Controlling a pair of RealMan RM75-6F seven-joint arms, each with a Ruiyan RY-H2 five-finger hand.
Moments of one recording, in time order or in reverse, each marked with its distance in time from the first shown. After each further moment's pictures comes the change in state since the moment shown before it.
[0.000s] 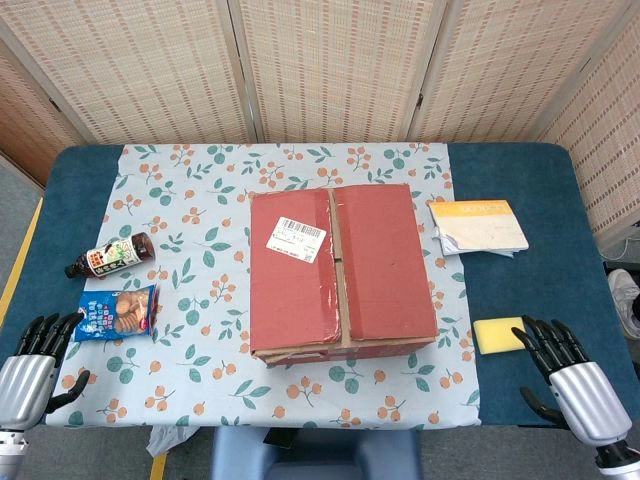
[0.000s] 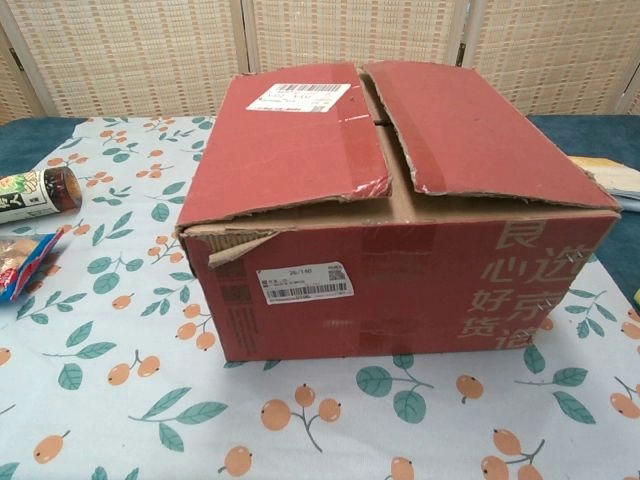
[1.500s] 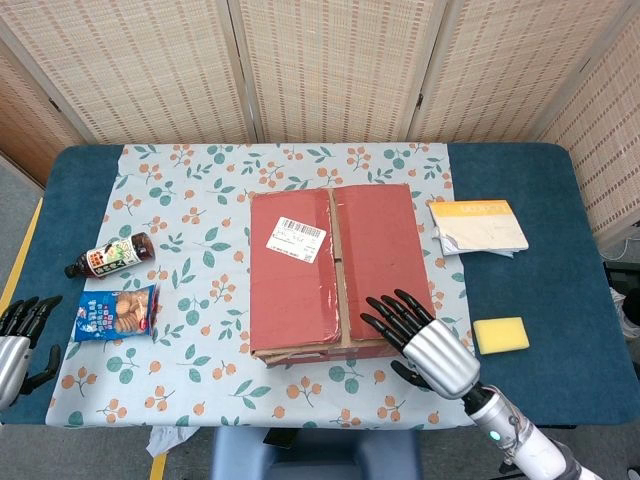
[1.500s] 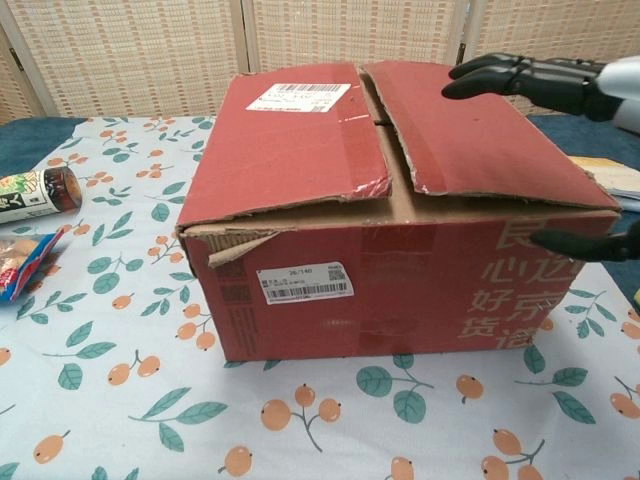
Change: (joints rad) left arm -0.054 0.063 -0.034 0.106 -0.038 -0.059 -0.233; right arm 0.354 -0.176 0.164 -0.274 -0.009 -0.385 -0.284
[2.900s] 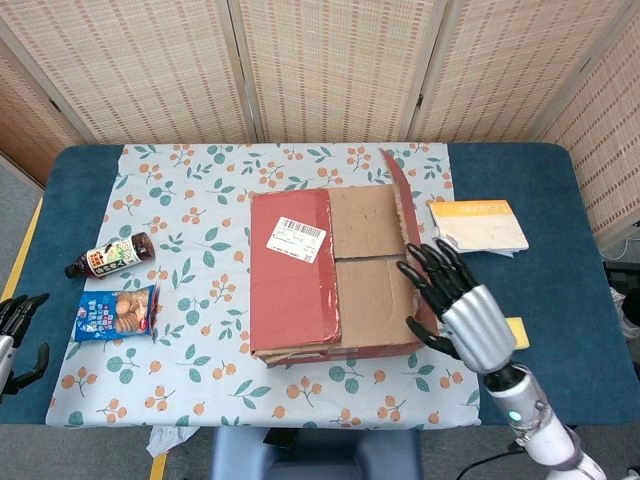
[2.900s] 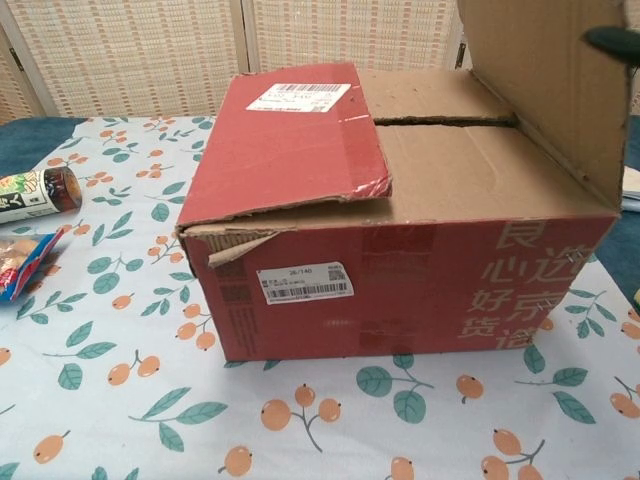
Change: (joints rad) left arm 0.002 0.025 0.005 0.036 0.007 0.015 -0.130; right arm -0.024 0.016 0.066 0.023 0.014 0.333 0.071
